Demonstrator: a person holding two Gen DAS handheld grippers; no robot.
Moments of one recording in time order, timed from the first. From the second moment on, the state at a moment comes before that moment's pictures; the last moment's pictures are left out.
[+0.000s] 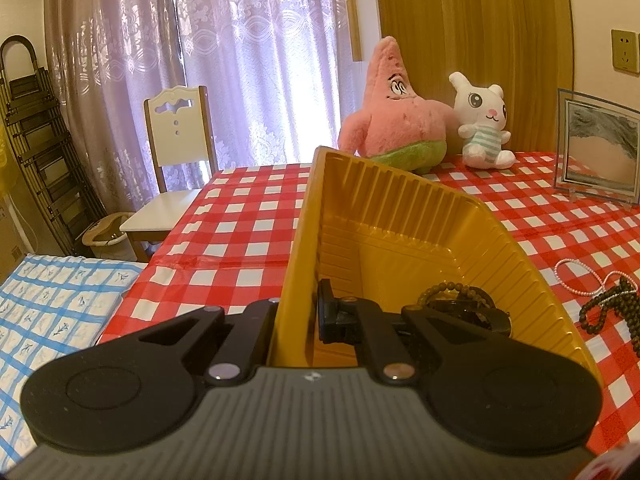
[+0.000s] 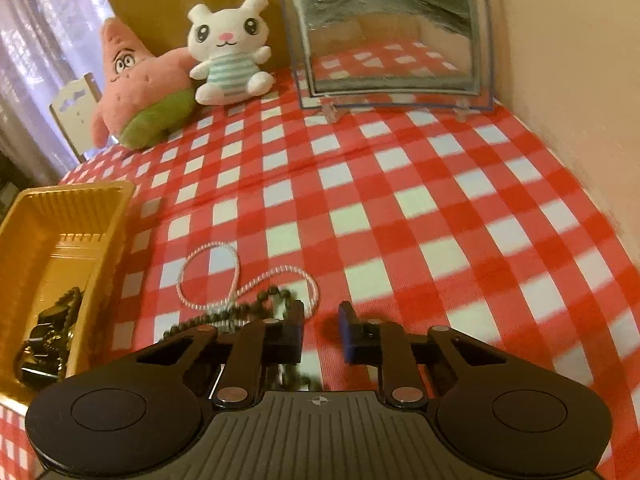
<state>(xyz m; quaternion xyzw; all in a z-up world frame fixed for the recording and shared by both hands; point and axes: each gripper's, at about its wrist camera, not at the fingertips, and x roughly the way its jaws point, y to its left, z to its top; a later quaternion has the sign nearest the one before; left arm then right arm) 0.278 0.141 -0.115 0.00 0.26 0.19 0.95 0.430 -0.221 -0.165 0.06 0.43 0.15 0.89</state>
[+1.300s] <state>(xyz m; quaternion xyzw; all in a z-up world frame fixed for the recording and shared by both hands) 0.278 0.145 -0.117 0.00 0.26 0.19 0.95 0.396 -0.172 -0.060 -0.05 0.30 0.29 0.91</state>
